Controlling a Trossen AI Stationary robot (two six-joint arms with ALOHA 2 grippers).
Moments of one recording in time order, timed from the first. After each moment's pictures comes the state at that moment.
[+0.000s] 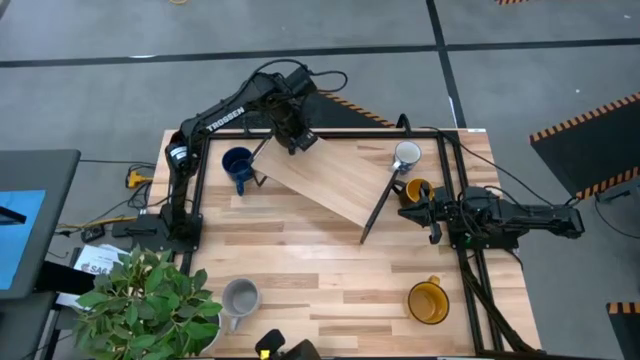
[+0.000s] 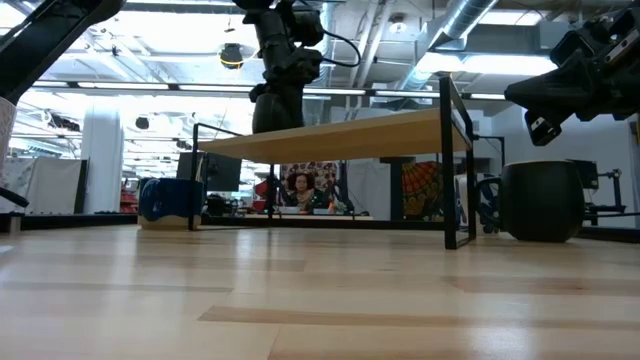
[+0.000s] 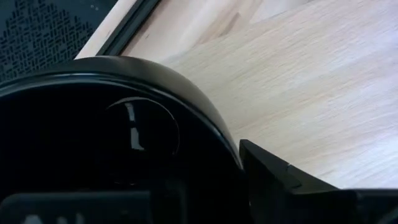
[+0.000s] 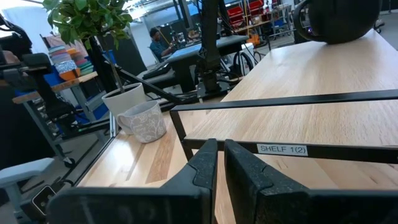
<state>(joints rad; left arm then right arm) 0.59 2.03 2.17 -1.30 0.09 -0.11 -0.07 0.05 0.01 0.04 -0.08 0.29</state>
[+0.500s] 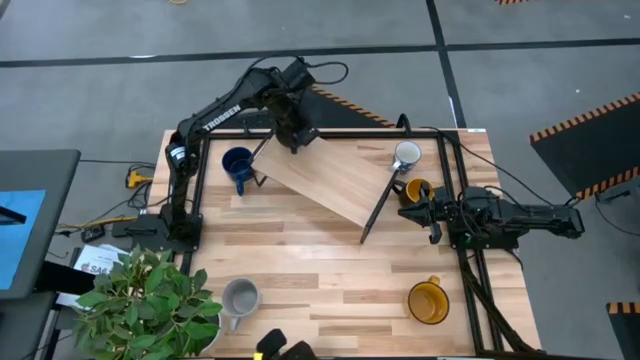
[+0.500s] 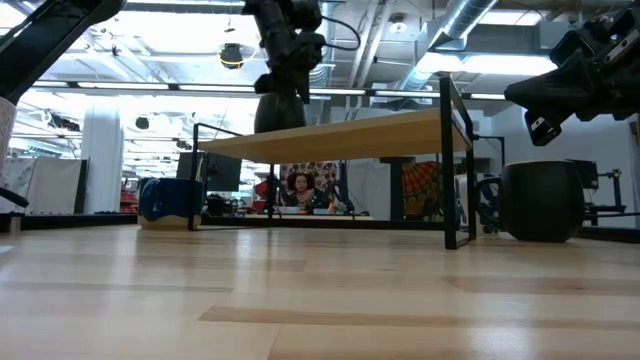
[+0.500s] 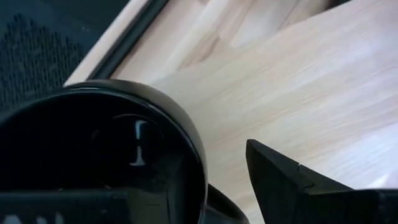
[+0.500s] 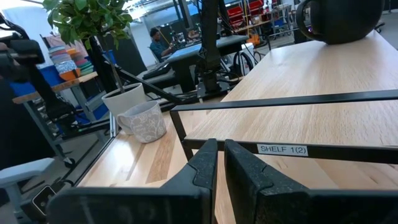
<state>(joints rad) 0.59 2.03 2.26 -1.31 0.13 -0.12 -0.07 0.05 0.01 0.04 -0.08 0.30</state>
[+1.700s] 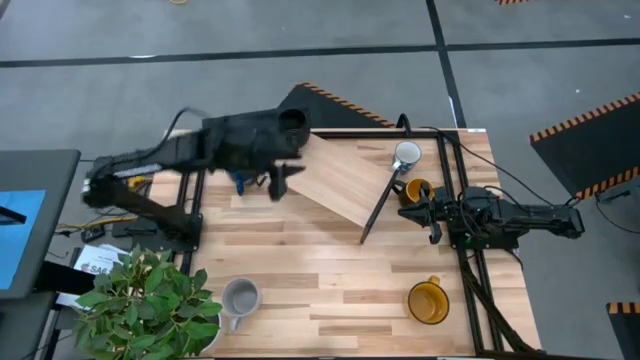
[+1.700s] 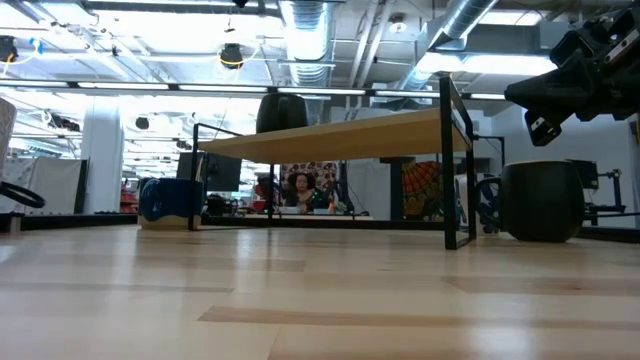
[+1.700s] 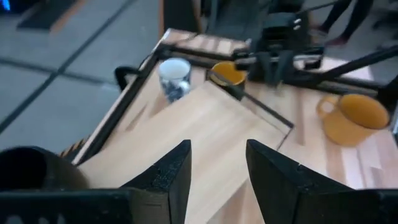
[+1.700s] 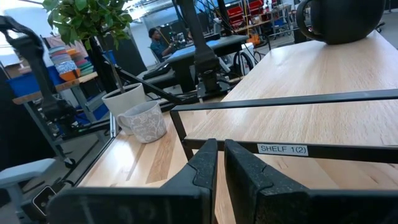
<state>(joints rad) 0.13 1.28 1.43 -0.52 -0.14 -0.09 -0.07 0.05 0.01 0.04 -0.08 0.30</state>
